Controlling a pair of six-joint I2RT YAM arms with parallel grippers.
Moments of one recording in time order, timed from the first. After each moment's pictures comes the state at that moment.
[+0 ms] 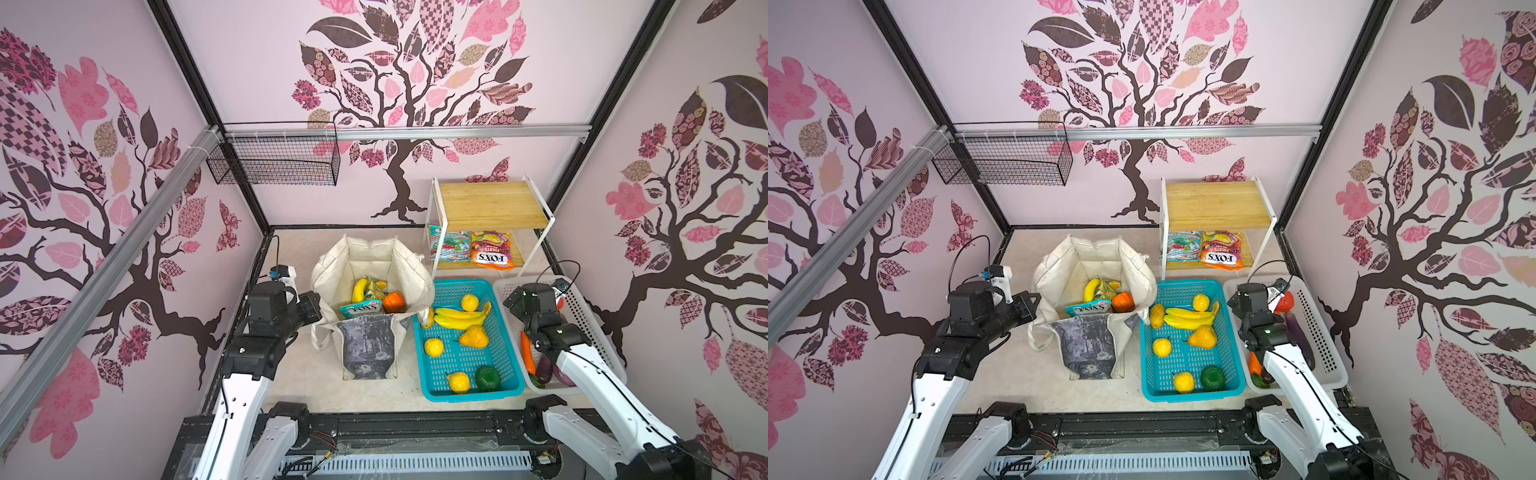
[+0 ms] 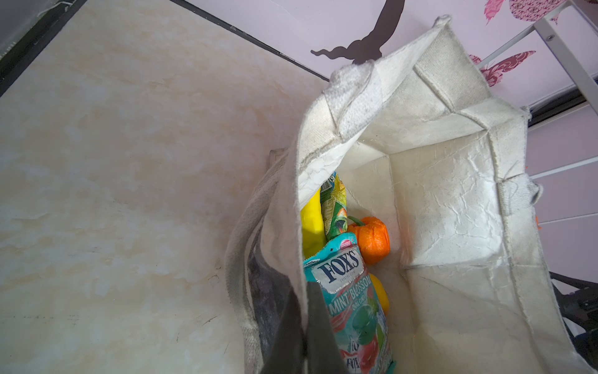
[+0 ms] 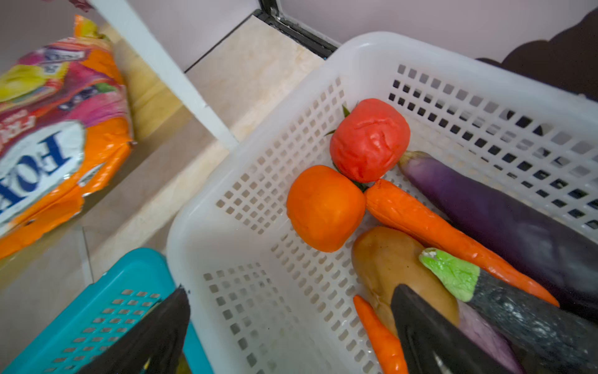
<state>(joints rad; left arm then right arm) -0.09 0.76 0.89 -0.70 0.17 -0.44 0.09 0.92 0.62 -0.43 0.40 0.76</state>
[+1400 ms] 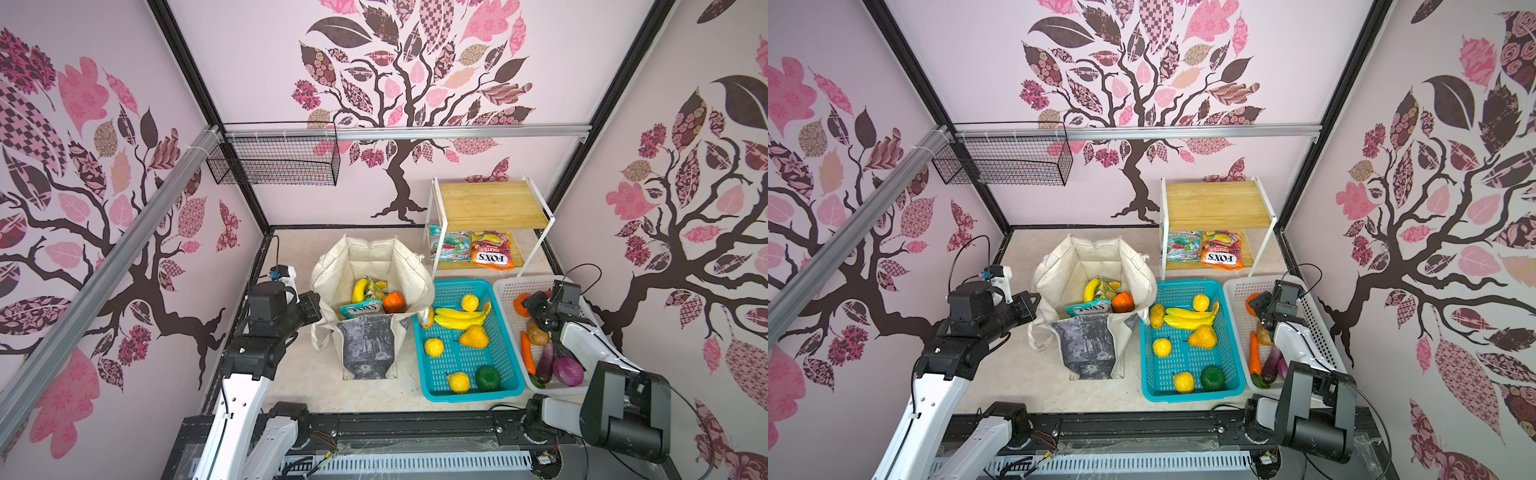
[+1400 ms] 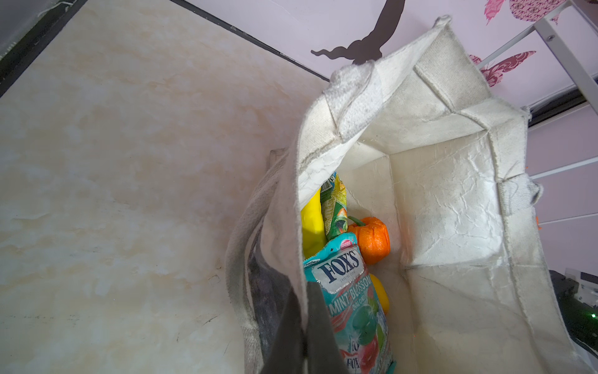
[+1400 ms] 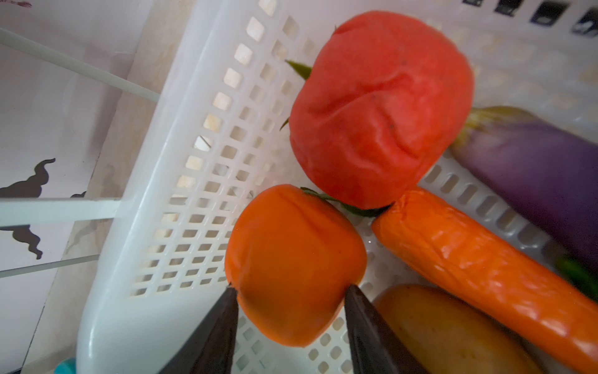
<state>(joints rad) -0.09 0.76 0.89 -0.70 0.17 -0.44 -0.28 1.26 0.59 -0.14 -0.11 0.76</state>
